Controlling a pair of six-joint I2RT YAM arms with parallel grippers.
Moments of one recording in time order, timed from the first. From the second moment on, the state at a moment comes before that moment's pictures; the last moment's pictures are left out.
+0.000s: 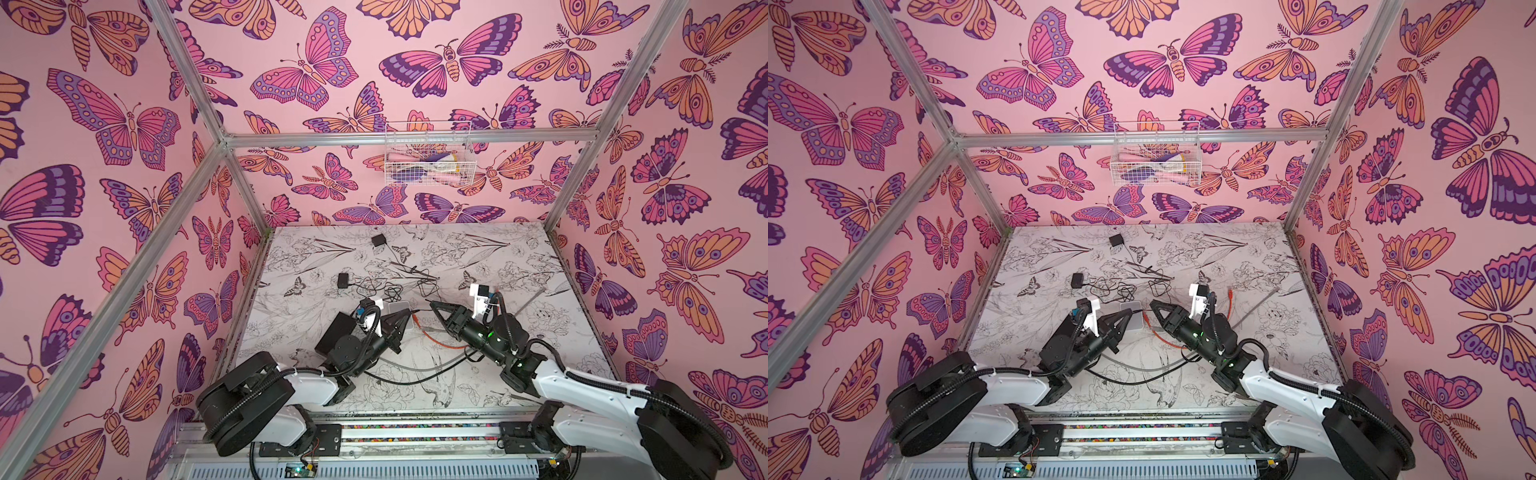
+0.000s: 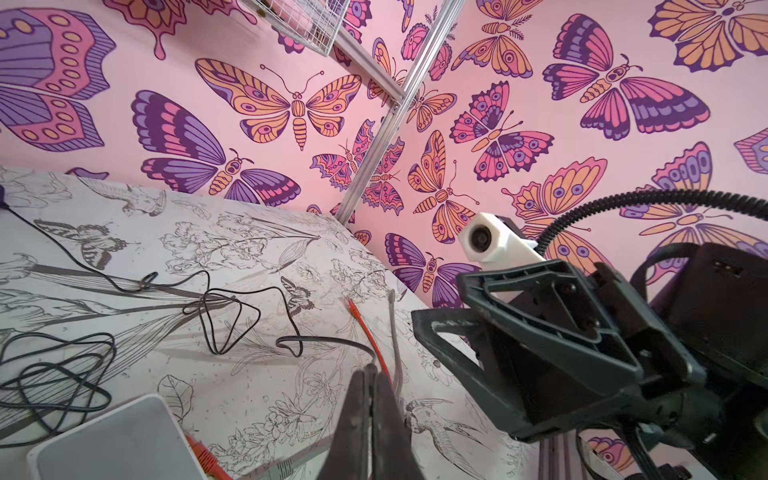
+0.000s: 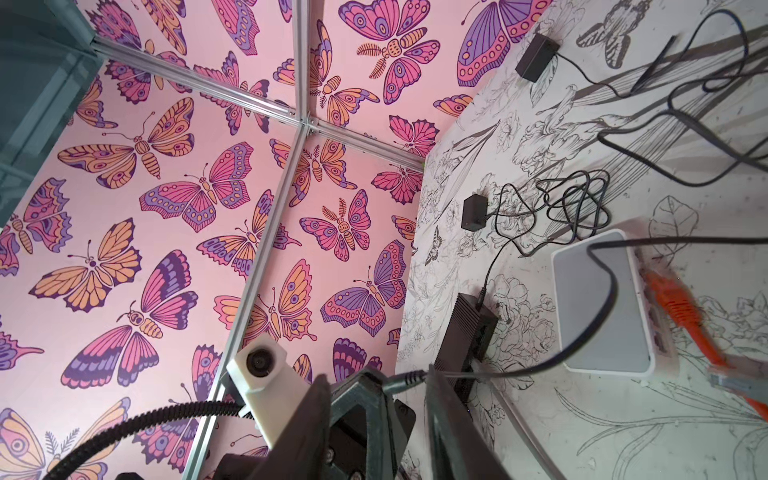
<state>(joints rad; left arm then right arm) -0.84 1.39 0.25 1.28 -0.03 -0.49 0.79 1.11 0.37 0.71 -0.05 1.26</state>
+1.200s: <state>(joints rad) -0.91 1.40 0.27 1.29 -0.15 -0.36 0.82 1.33 0.44 0.86 -0.06 1.53</state>
